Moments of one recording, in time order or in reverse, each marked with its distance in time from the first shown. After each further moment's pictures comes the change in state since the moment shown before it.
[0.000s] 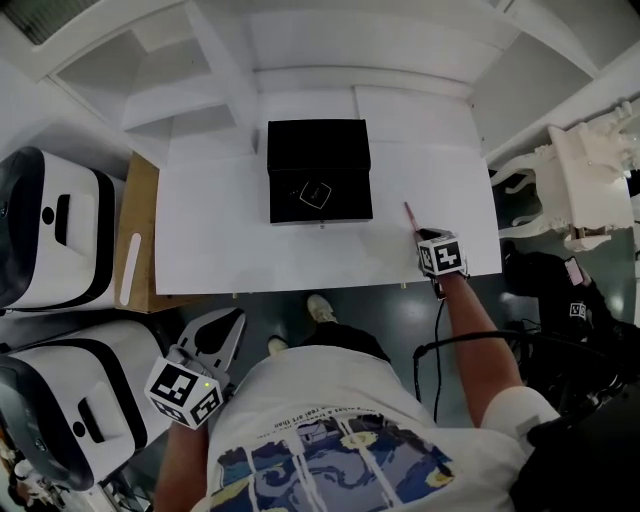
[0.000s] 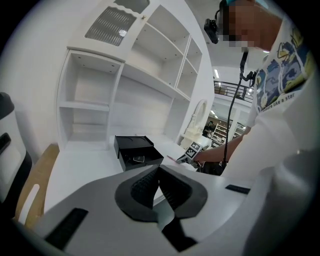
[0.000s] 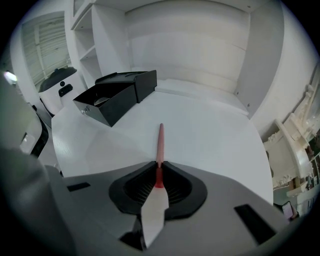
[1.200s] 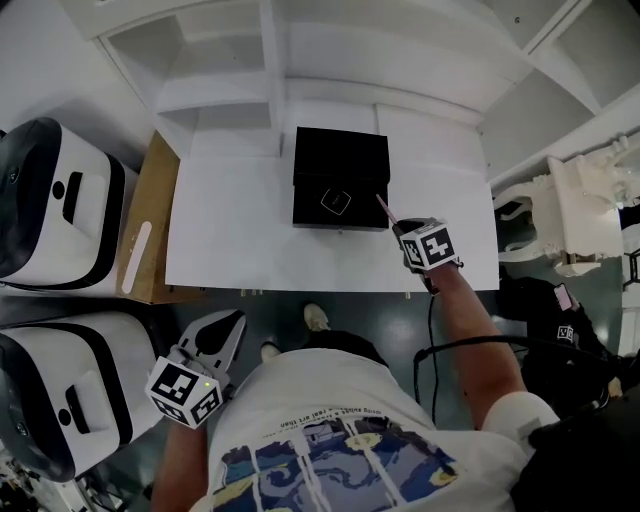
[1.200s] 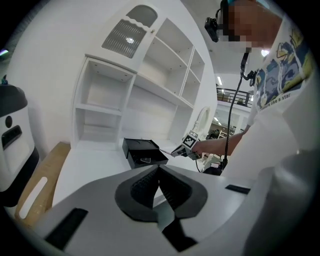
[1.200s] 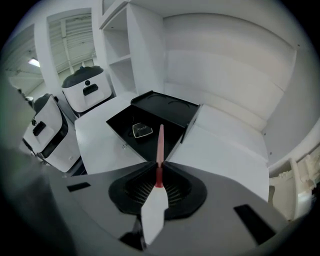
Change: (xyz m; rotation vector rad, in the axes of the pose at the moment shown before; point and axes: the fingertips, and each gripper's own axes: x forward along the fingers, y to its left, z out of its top) left arm -0.042 0.020 -0.017 -0.037 -0.079 0.032; right arm -0.049 0.107 0.109 -0.206 -0.031 0.130
